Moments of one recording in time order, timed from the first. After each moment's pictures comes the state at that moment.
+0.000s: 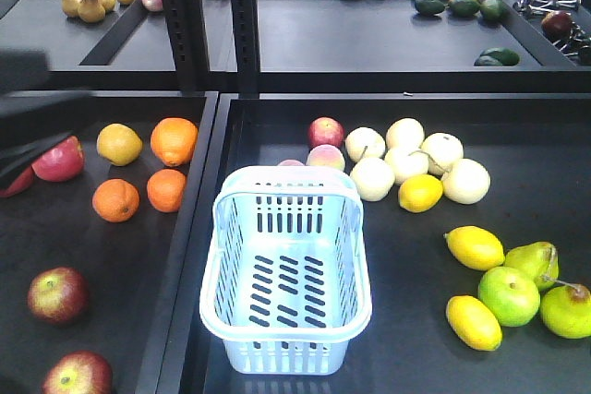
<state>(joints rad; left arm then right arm) 0.09 0.99 -0.95 1.75 -0.93 -1.76 -0.02 -0.01 0.03 -0.18 0.11 0.15</state>
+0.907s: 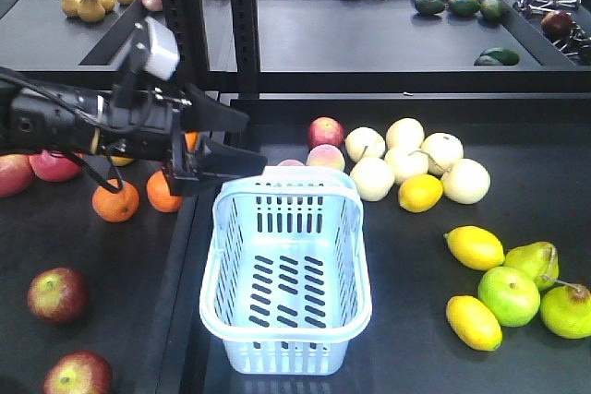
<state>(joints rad) -0.18 1.74 -1.26 1.75 -1.02 -1.40 -0.02 -0.01 0.03 -0.18 0.11 0.15</state>
